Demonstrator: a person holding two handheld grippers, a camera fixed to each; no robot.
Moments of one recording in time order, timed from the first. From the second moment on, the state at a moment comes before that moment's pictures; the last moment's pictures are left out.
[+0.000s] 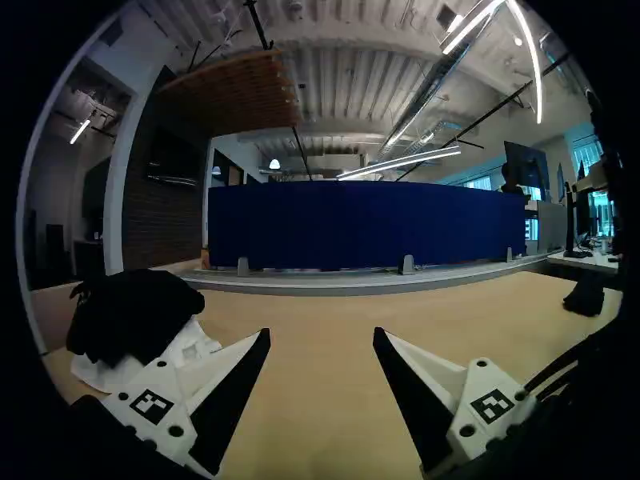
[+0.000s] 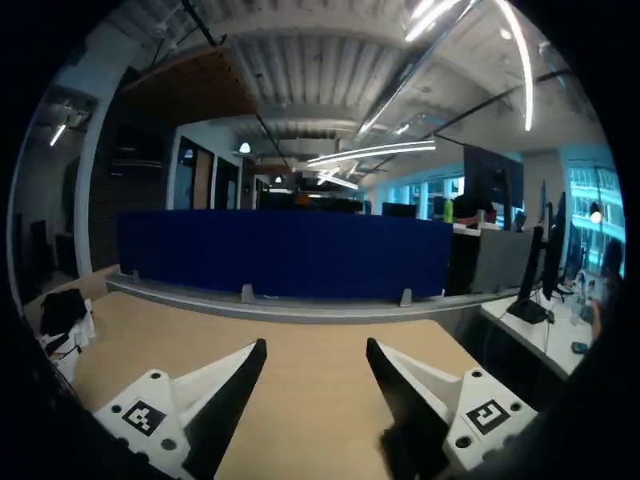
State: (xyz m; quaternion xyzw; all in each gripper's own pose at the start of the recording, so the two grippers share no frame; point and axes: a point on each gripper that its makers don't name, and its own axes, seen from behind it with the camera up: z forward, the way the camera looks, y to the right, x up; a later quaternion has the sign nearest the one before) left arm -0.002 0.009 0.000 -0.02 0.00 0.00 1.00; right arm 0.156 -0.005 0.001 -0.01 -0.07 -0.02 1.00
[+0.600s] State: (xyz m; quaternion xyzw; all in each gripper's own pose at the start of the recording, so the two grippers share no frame) left arm -0.002 0.008 0.000 -0.02 0.00 0.00 1.00; right arm 0.059 0.037 -0.008 -0.03 -0.04 0.01 1.00
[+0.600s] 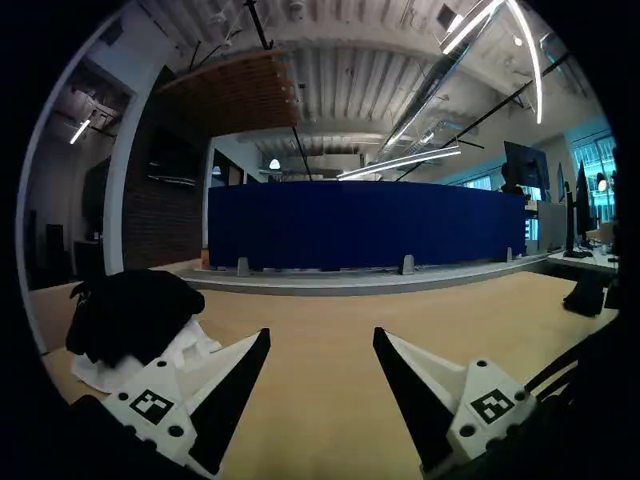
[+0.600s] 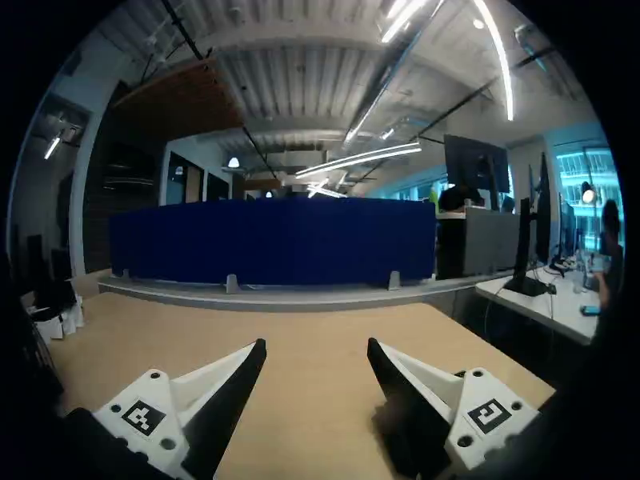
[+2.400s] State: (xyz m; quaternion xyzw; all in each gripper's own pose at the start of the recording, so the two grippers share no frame) left arm -0.002 0.008 0.000 -0.02 0.00 0.00 1.00; right arm -0.001 0.004 0.003 -0.01 0.00 0.00 1.00
